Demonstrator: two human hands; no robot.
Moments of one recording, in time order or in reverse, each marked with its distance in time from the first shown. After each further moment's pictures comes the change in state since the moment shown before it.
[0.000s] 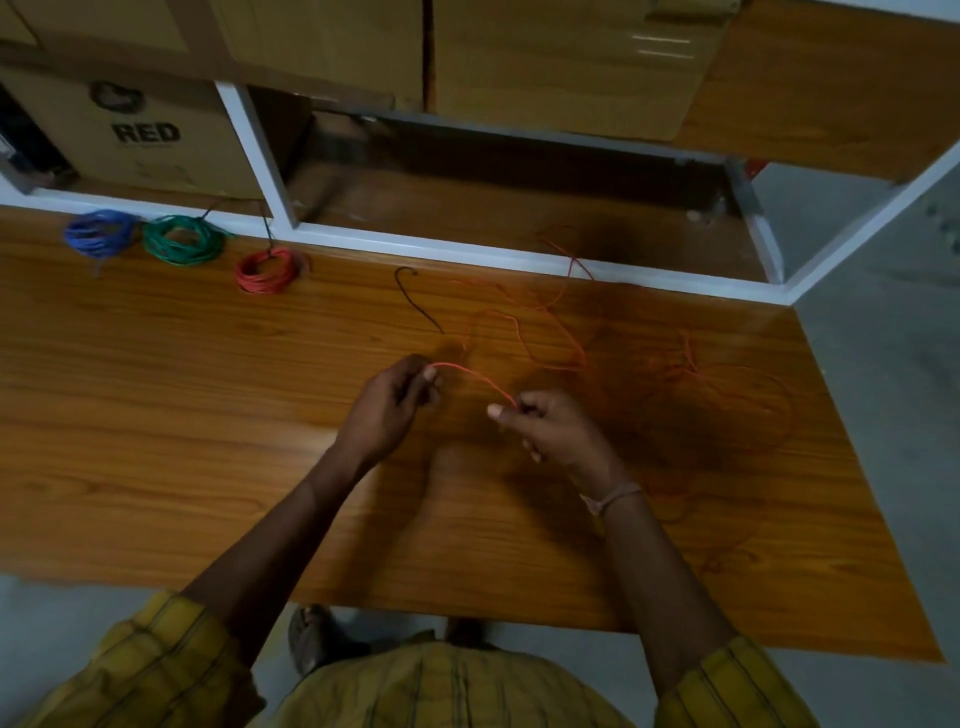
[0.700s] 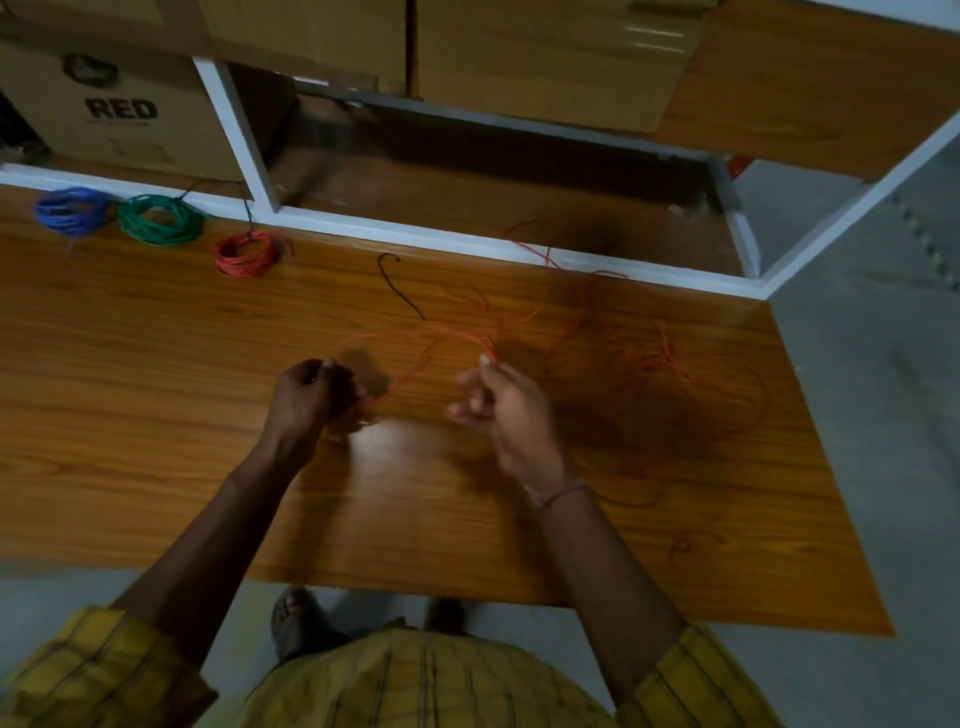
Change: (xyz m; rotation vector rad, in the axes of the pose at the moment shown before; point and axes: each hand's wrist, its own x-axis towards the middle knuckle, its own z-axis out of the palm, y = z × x) left_hand -0.021 -0.026 -0.032 -0.451 0.319 -0.467; right_hand -0.004 -0.025 0.039 0.610 0.152 0.064
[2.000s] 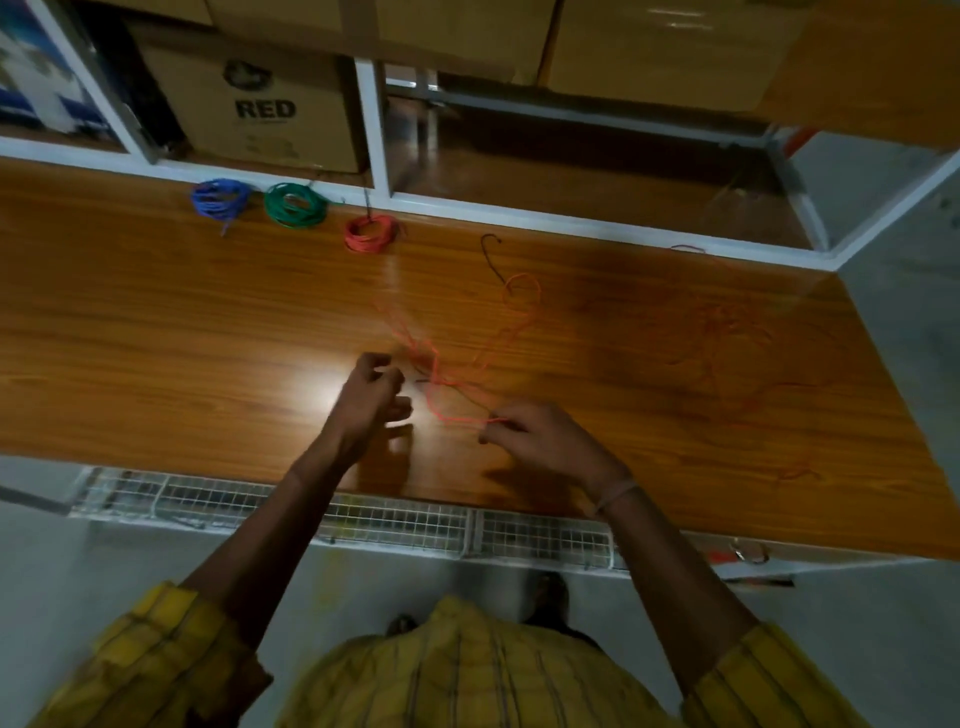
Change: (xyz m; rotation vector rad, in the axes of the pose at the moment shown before) left_hand -0.052 -0.017 -0.127 0.078 -0.096 -0.084; right_hand -0.092 0.061 0.097 -1.149 -0.334 -0.283
